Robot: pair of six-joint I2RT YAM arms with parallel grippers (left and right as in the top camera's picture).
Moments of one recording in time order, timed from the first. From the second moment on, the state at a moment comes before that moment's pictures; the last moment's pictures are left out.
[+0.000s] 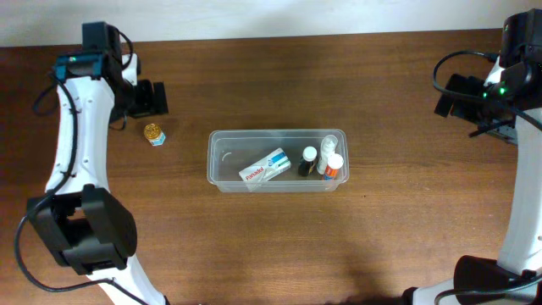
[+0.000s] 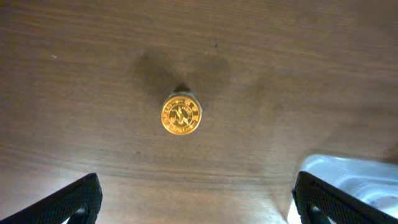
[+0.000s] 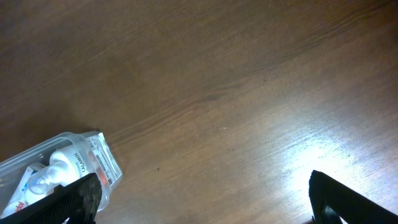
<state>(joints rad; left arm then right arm) 0.10 2.00 1.88 -1.17 0.02 -0.04 -0.19 1.66 2.04 -1.58 0.09 0.29</state>
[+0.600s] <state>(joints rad) 0.10 2.03 1.61 -0.84 0.02 0.04 -0.19 1.66 2.04 -1.58 0.09 0.29</state>
